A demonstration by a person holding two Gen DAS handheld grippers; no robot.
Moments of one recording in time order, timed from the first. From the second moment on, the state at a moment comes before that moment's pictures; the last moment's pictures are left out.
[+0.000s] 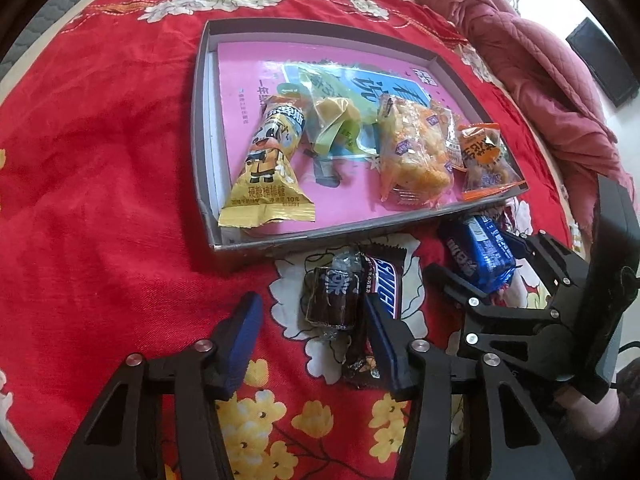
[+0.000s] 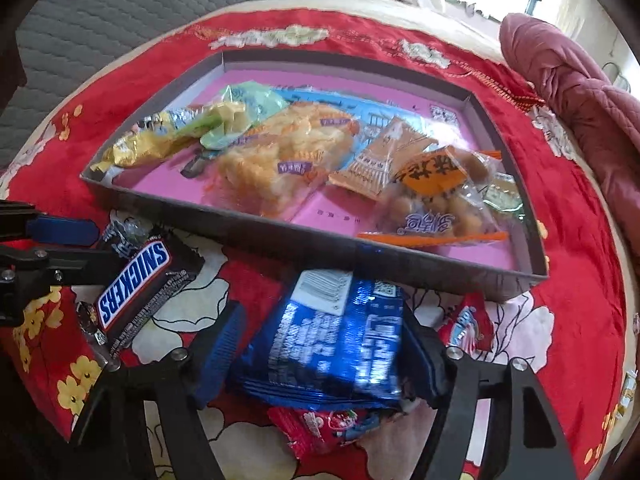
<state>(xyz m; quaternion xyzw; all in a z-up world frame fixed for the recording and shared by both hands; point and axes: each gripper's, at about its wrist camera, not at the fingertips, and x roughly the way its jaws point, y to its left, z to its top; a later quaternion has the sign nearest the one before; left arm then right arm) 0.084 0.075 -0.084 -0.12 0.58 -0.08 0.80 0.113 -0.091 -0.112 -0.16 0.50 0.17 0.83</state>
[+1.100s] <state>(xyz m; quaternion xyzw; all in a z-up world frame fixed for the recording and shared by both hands) 0.090 0.062 -0.092 -0.14 0.58 -0.12 0.79 0.091 -0.091 -0.100 -0.10 0.50 0.26 0.82</state>
